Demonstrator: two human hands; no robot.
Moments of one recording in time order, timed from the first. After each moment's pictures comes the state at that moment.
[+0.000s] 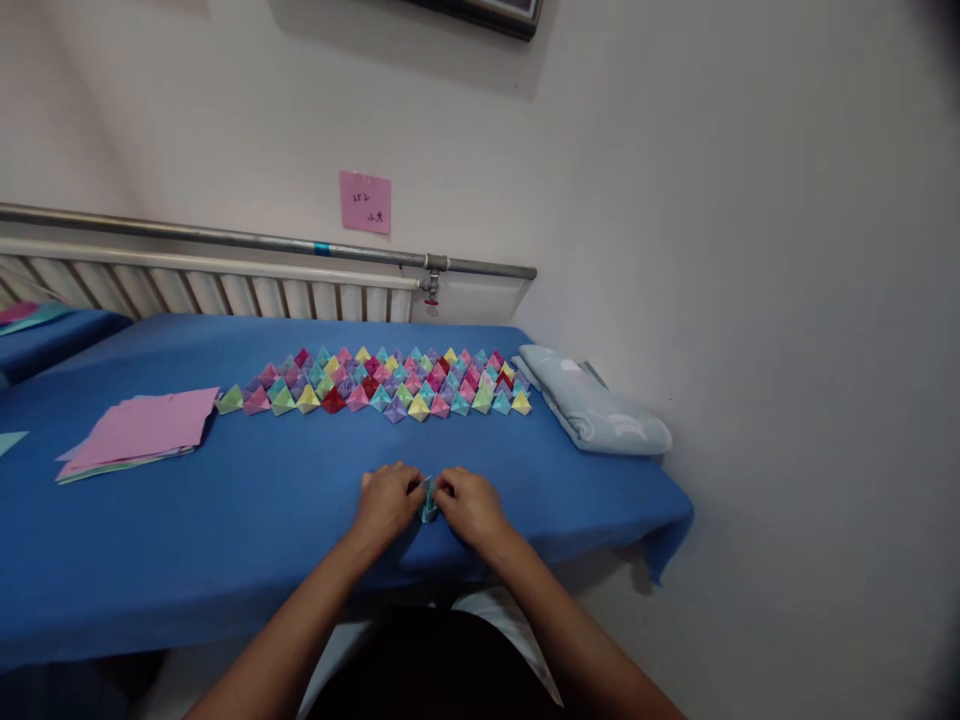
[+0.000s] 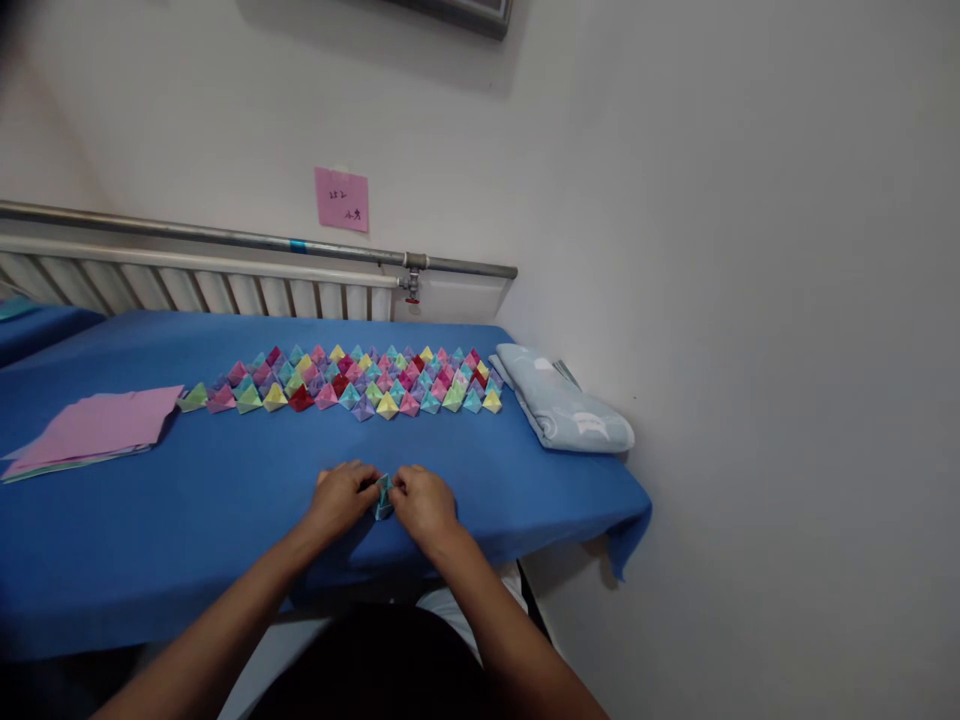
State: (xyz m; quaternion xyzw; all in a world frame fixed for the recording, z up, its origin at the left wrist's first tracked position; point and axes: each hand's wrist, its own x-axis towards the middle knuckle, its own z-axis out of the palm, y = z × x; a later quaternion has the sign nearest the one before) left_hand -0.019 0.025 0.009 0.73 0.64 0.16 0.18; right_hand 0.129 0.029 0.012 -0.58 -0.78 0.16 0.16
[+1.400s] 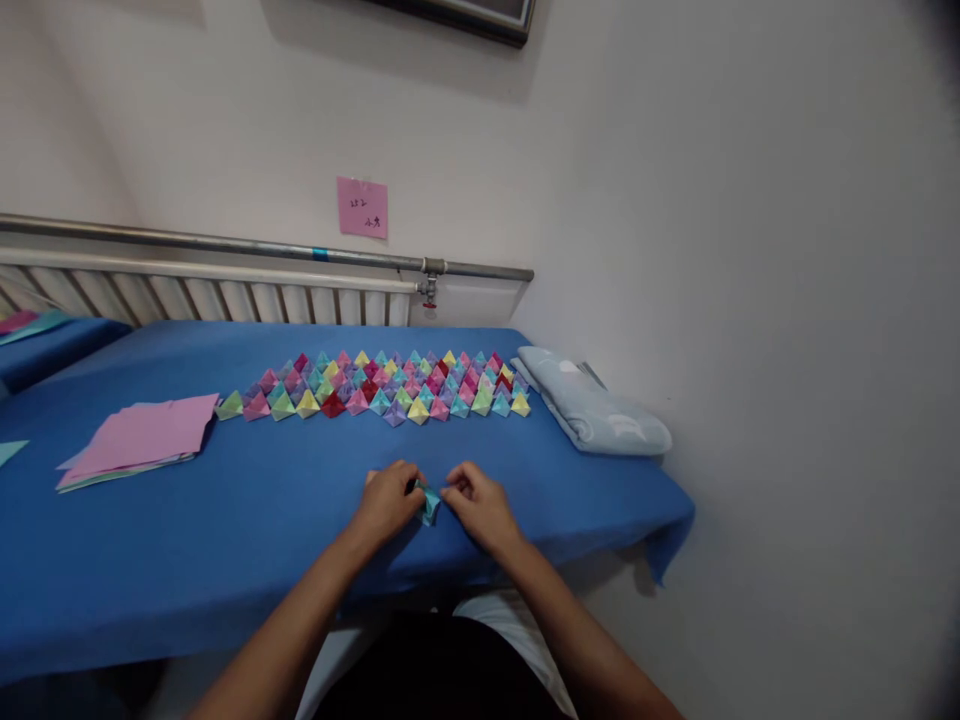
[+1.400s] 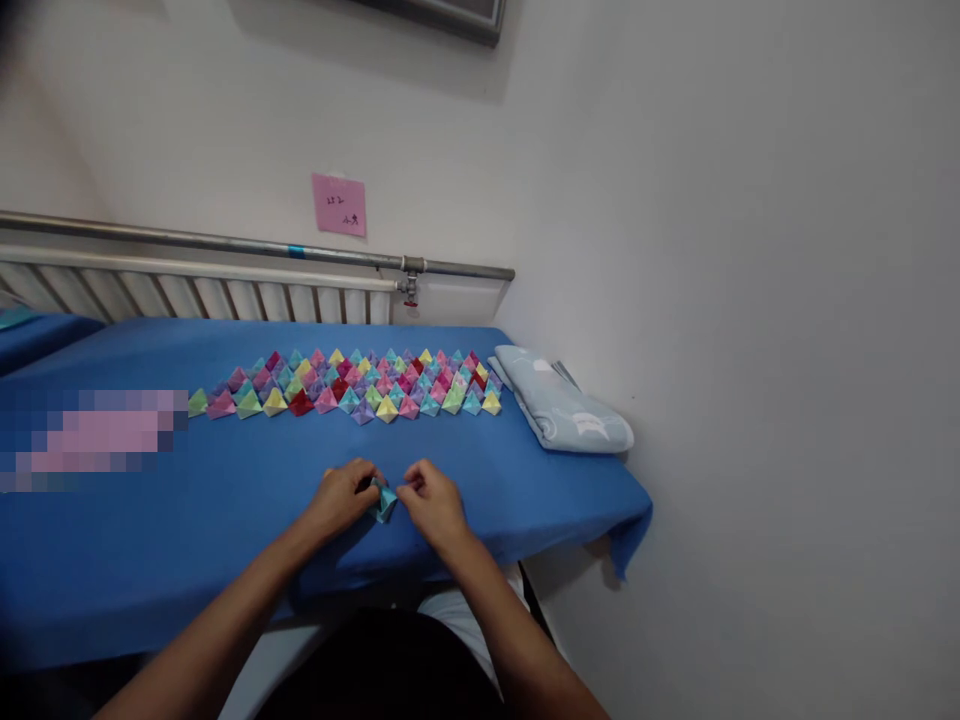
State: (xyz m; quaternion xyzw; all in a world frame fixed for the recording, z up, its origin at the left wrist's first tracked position) left_hand -0.022 0.031 0.014 0.74 0.62 0.19 0.21; right_hand 0.141 0.029 -0.005 -0.56 -0.71 0.25 0.34
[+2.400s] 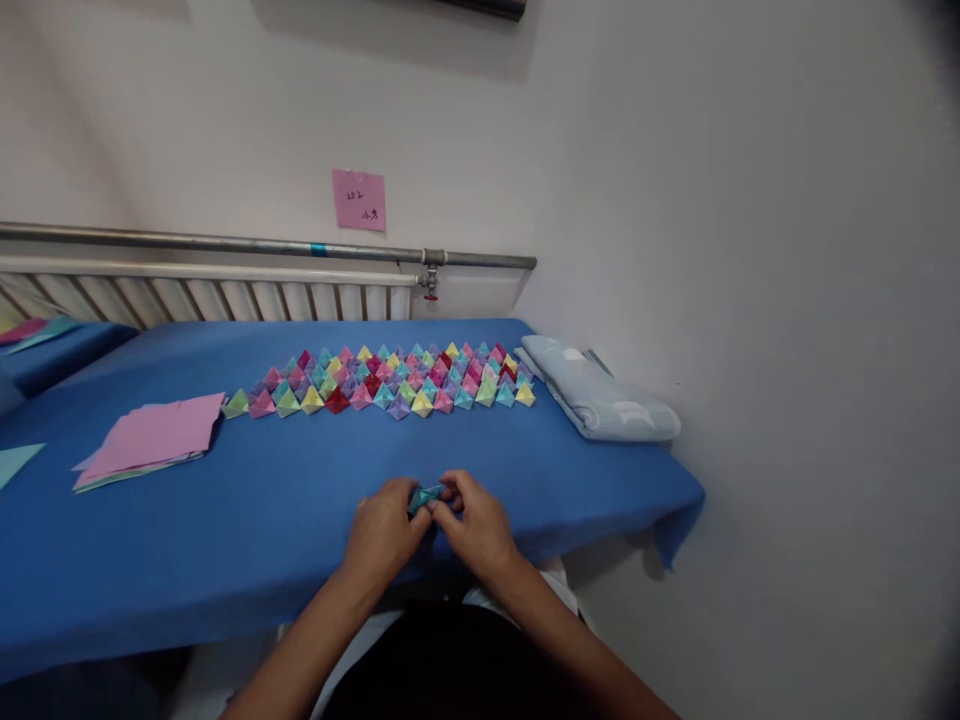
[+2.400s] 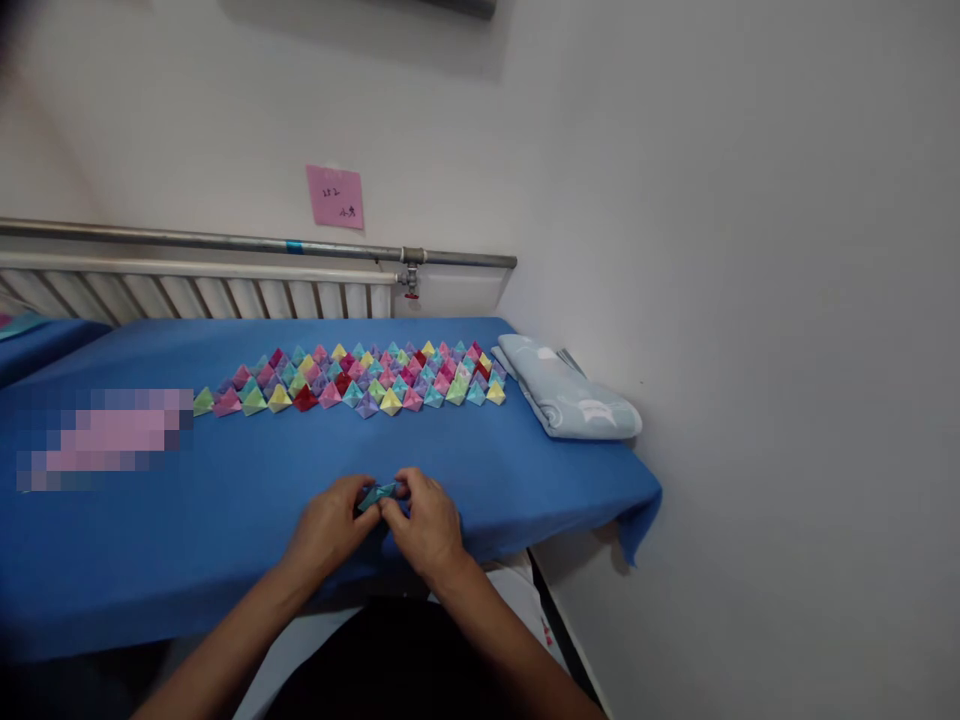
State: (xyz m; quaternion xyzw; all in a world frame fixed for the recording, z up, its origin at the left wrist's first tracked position) left_hand -0.022 -0.014 0.018 0.70 0.67 0.16 0.20; right_hand 0.124 -0.005 -0.003 -0.57 -0.72 0.22 0.33
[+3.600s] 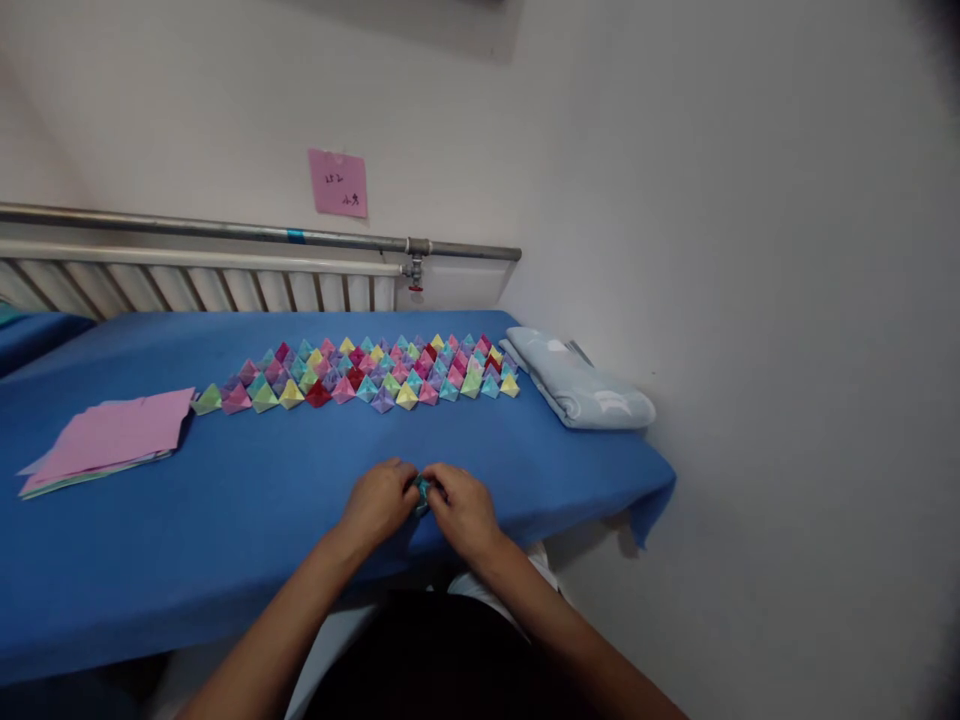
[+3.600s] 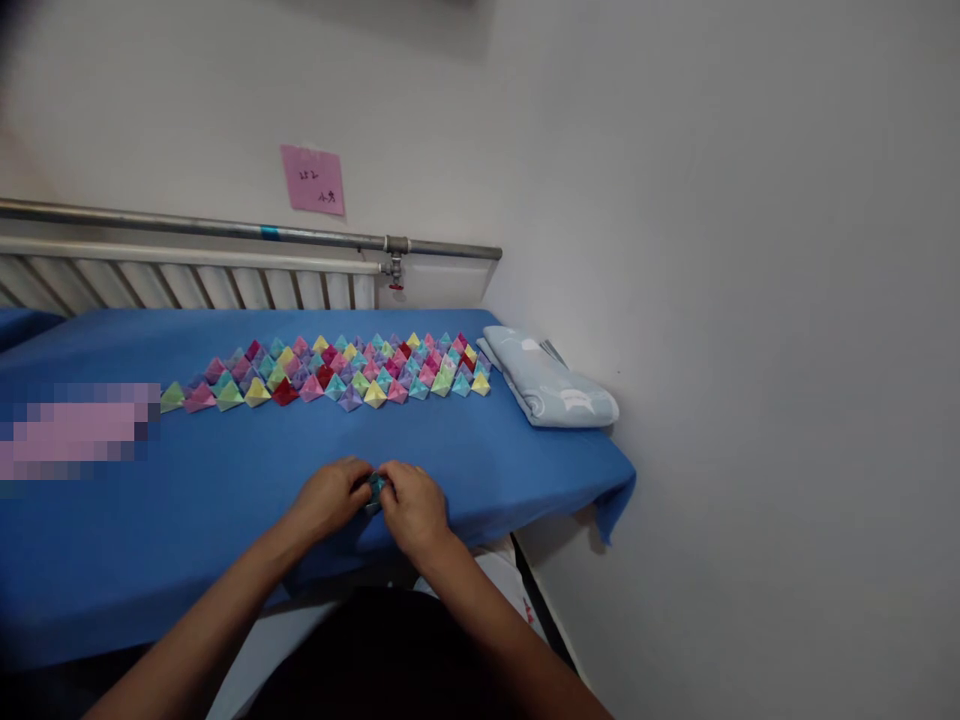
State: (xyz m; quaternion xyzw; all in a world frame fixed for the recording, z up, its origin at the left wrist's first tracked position) left_hand -0.019 0.019 0.019 0.78 0.59 0.09 0.17; right_hand 0.129 0.005 -0.004 -0.55 -0.77 0.17 0.28
